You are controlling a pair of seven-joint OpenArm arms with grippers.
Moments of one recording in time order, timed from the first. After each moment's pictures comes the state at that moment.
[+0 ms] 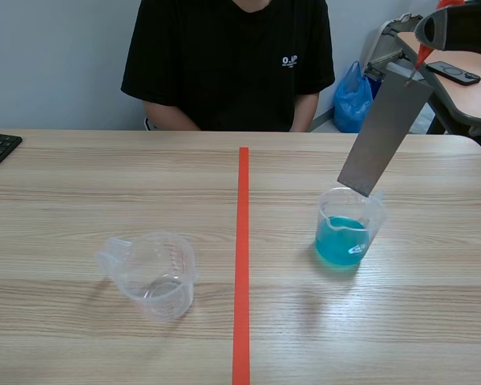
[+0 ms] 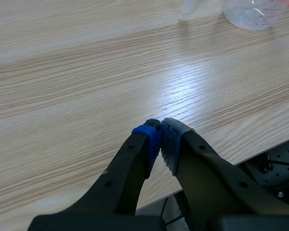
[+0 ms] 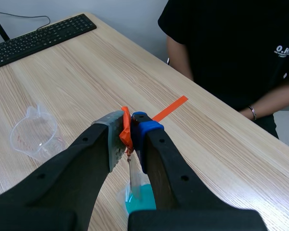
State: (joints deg) left arm 39.6 -31.4 -20.0 53.9 10.2 -40.5 -60.8; right arm 2.6 48.7 7.8 100.7 67.4 43.4 -34.9
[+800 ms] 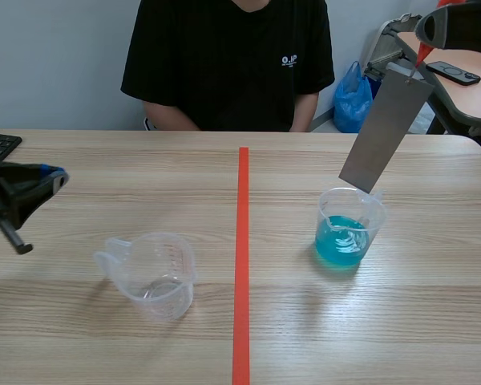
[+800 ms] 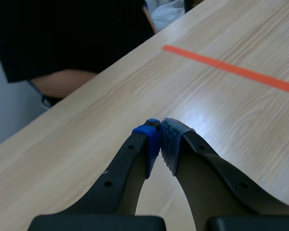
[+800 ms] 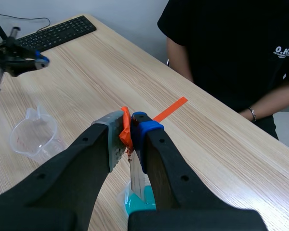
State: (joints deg) left arm -10.0 -29.6 -1.7 53.9 20.8 -45.1 -42.4; right arm 2.6 48.7 7.8 100.7 67.4 43.4 -34.5
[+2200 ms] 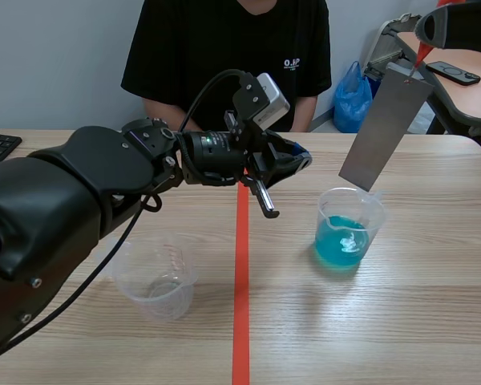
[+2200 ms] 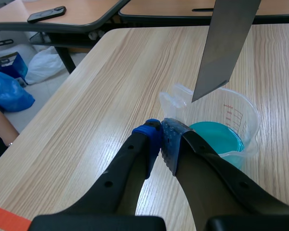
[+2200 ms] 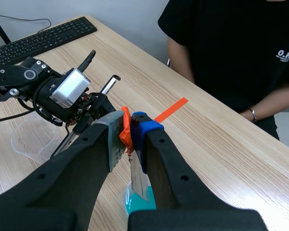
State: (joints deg) left arm -32.9 1.5 23.2 40.2 25.5 -45.1 -28.9; right arm 2.6 48.7 7.8 100.7 67.7 43.4 -34.5
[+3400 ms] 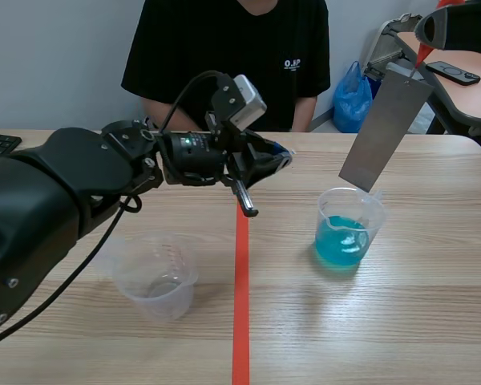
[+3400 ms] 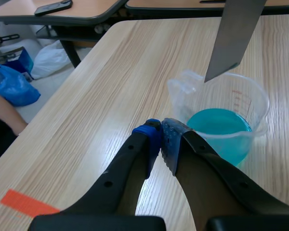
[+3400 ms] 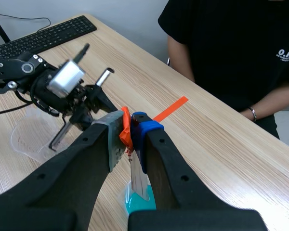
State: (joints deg) left arm -32.9 -2.8 23.2 40.2 23.5 -45.1 -31.1; right arm 2.6 48.7 7.8 100.7 67.7 43.4 -34.7
